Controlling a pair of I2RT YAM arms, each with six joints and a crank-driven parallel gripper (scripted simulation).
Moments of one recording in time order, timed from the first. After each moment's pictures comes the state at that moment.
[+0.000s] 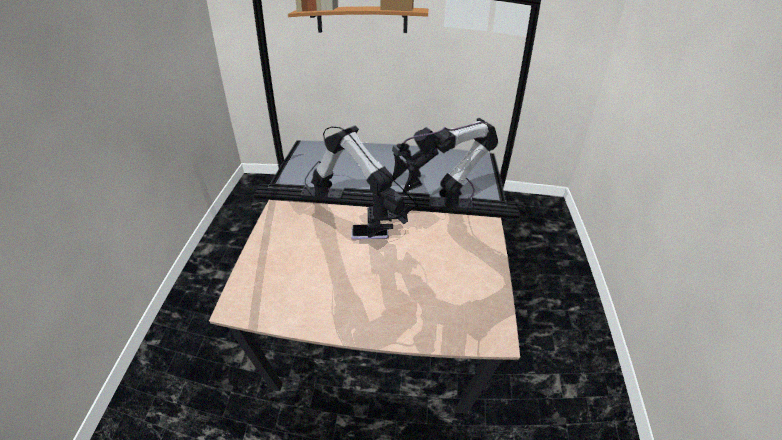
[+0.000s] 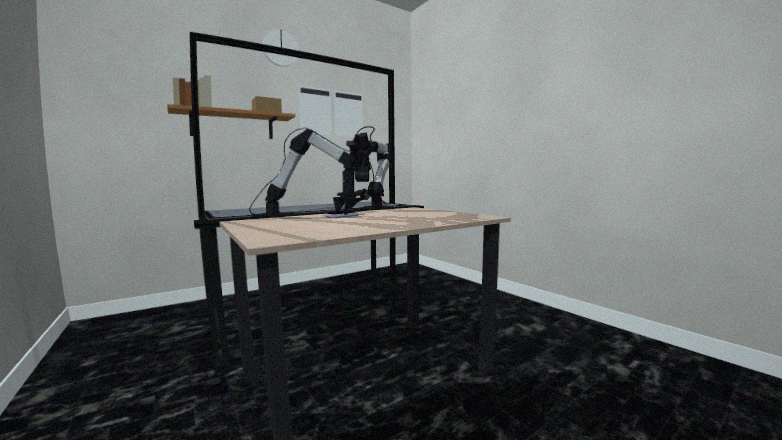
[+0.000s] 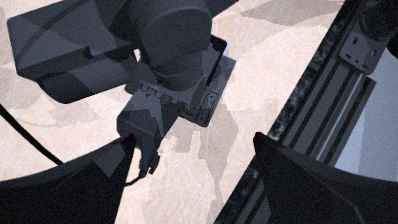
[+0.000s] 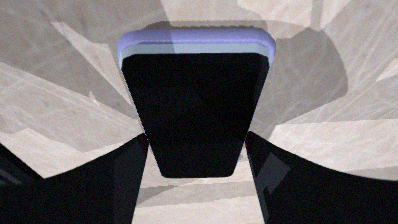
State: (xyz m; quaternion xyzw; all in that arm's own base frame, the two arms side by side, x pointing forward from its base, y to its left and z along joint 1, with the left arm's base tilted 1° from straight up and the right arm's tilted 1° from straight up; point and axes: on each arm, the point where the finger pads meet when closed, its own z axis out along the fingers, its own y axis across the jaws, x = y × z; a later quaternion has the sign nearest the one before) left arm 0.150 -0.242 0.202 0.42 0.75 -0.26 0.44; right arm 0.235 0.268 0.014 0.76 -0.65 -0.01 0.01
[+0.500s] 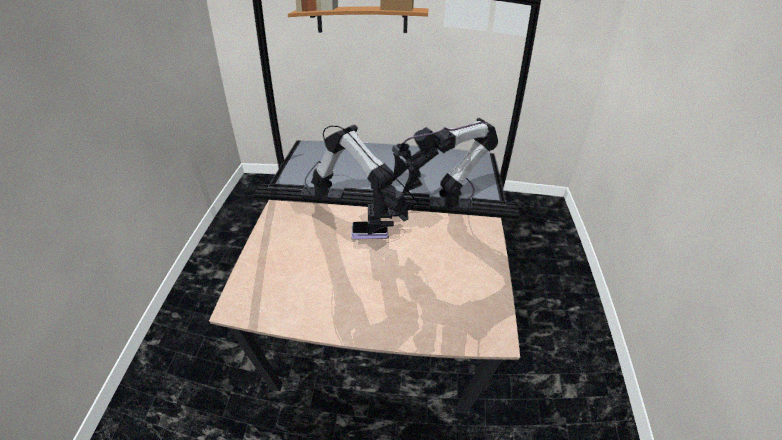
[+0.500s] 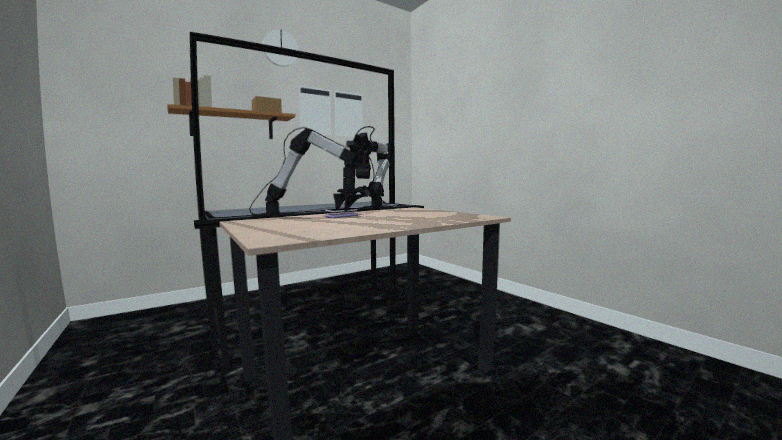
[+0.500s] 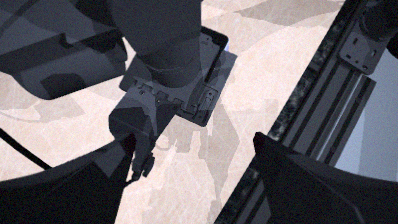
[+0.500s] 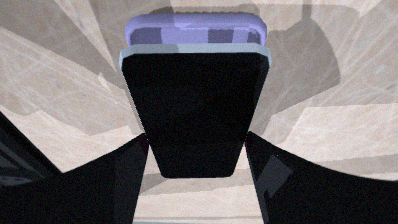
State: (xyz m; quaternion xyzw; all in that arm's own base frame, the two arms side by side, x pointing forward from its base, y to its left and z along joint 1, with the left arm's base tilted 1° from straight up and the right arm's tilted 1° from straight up) left arm 0.150 -0.242 0.203 0.42 0.75 -0.26 0.44; right arm 0.235 0.269 0.031 0.76 -0.65 -0.01 0.02
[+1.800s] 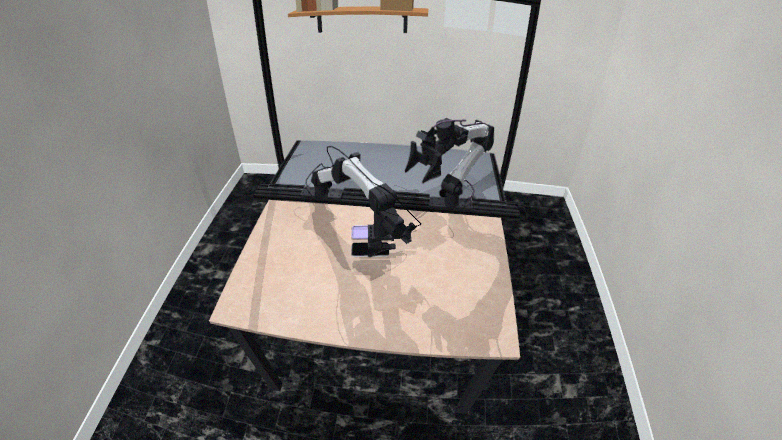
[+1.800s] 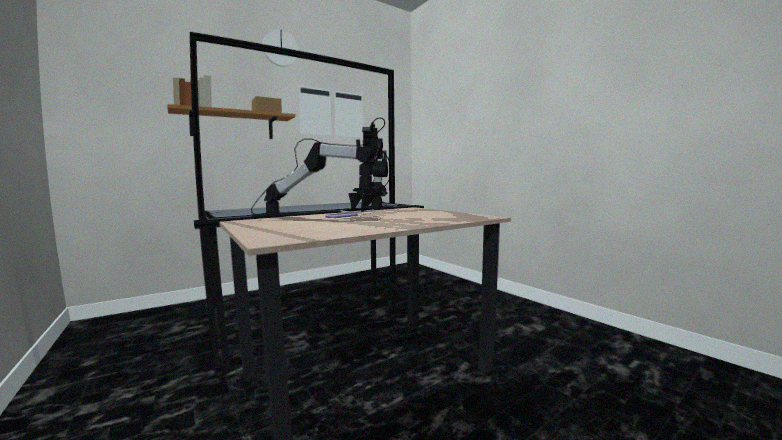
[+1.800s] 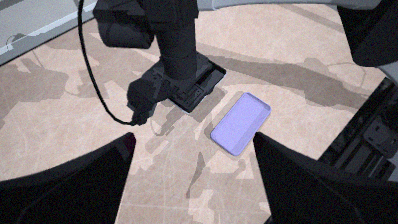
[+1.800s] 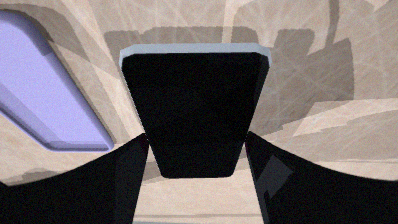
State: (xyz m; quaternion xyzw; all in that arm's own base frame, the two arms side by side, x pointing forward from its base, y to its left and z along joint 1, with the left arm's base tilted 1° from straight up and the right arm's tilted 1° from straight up) left arm 0.192 -0.182 0.281 0.29 0.72 -0.24 0.58; right arm 0.361 0.289 0.035 0.76 -0.65 -0.01 0.02
